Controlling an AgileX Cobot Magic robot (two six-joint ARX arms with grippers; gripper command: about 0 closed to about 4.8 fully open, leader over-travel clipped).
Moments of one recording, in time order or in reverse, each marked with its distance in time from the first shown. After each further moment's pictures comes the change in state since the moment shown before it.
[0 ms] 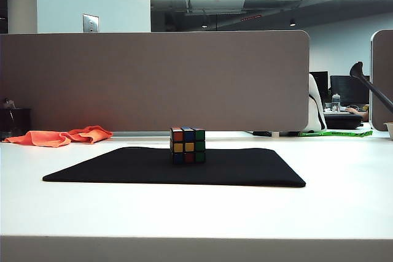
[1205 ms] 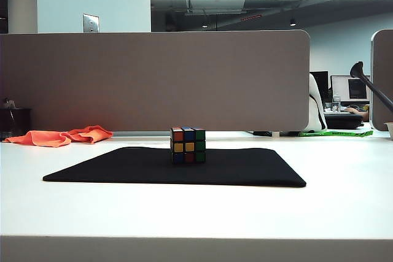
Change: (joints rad) left arm 0.000 0.000 0.000 -0.019 -0.371 0.211; right arm 0.201 -0.069 -0.098 -0.053 0.206 -0.103
